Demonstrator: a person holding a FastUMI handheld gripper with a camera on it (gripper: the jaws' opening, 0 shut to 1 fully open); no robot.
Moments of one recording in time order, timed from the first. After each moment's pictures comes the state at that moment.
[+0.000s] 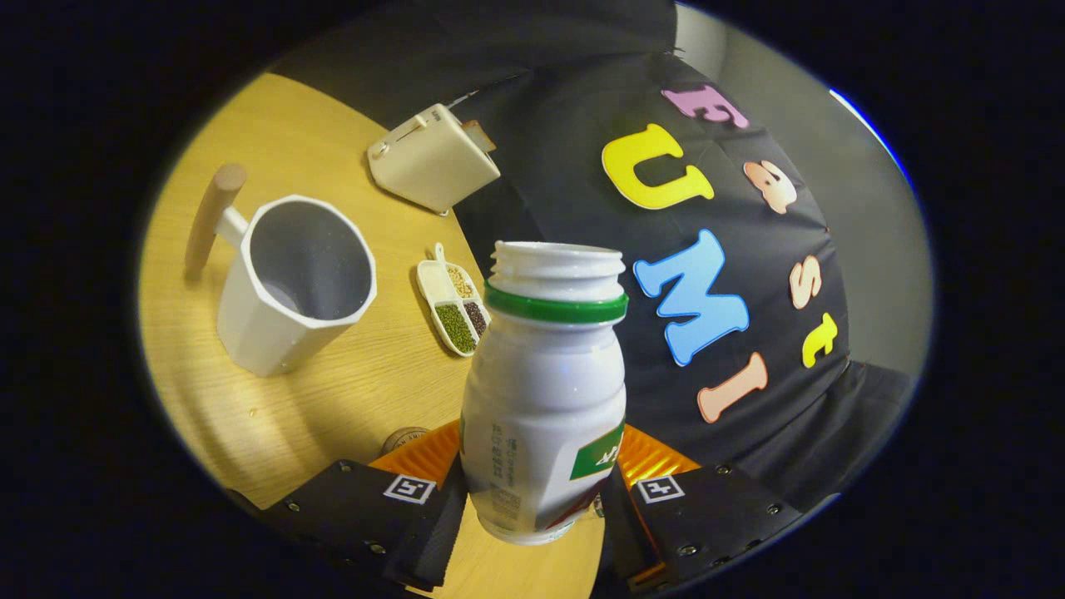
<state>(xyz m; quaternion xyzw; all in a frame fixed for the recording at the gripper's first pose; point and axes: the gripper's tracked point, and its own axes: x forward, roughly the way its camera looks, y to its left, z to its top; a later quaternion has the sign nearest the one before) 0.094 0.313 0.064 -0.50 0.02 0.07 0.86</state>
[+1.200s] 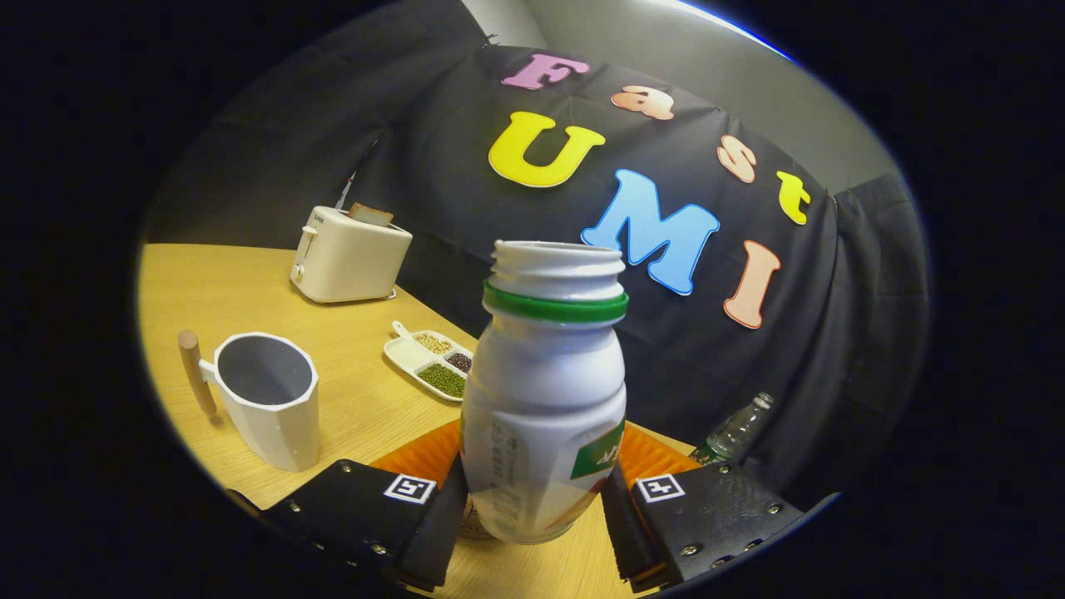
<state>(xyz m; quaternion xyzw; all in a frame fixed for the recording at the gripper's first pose) 0.111 0.293 0.065 -0.23 0.00 0.10 0.97</state>
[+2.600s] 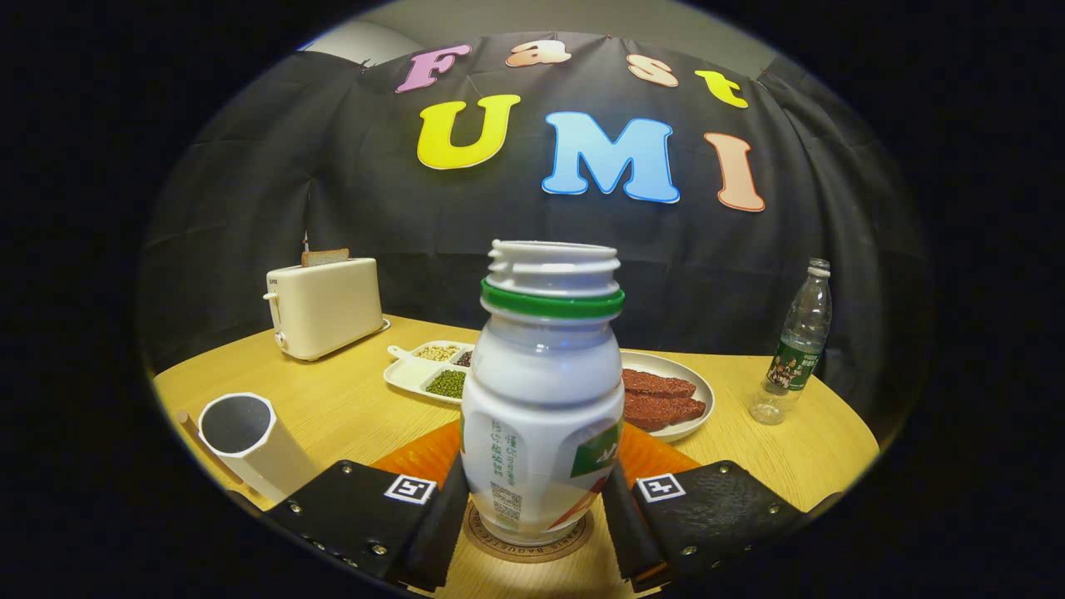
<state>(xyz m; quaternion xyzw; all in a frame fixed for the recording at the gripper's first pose) 0.157 0.292 0.023 -0.05 0.06 0.13 0.99</state>
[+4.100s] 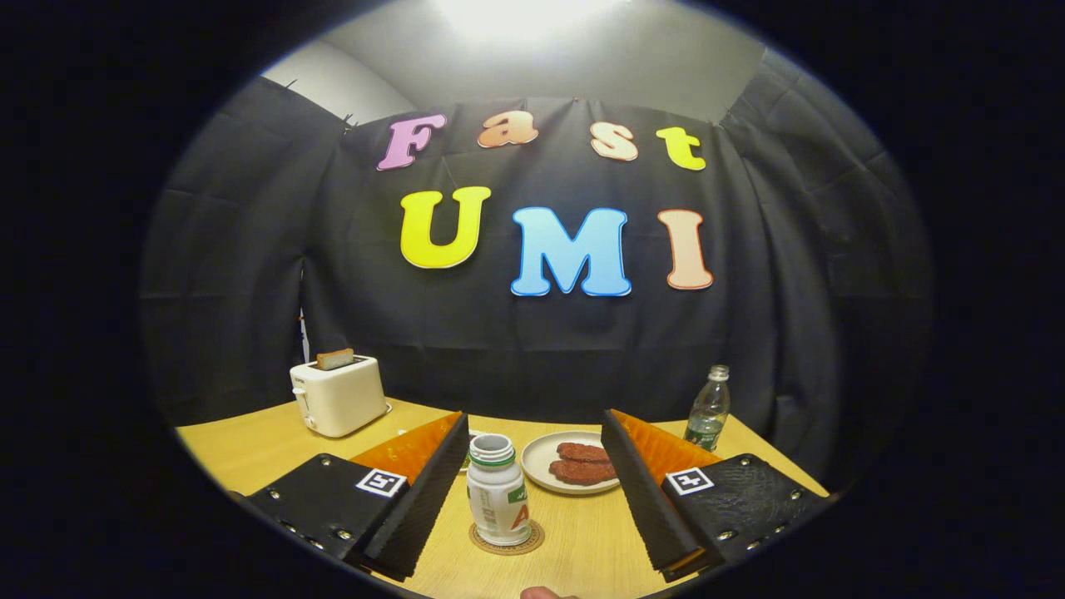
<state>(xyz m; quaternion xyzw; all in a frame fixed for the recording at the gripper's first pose) 0.043 0.237 0.183 -0.02 -0.05 0.08 0.99</state>
